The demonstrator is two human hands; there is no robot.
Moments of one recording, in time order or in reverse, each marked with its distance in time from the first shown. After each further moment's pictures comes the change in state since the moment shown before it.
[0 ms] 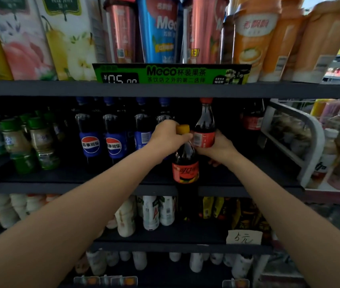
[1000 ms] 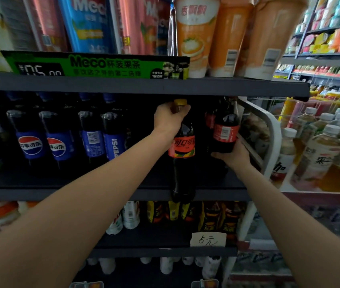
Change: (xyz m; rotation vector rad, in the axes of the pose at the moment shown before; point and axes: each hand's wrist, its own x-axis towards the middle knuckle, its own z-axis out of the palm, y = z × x) left_hand 0.061 0.077 0.108 -0.594 0.224 0.005; right_hand 0.039 0.143 -0.094 0.119 0.254 0.154
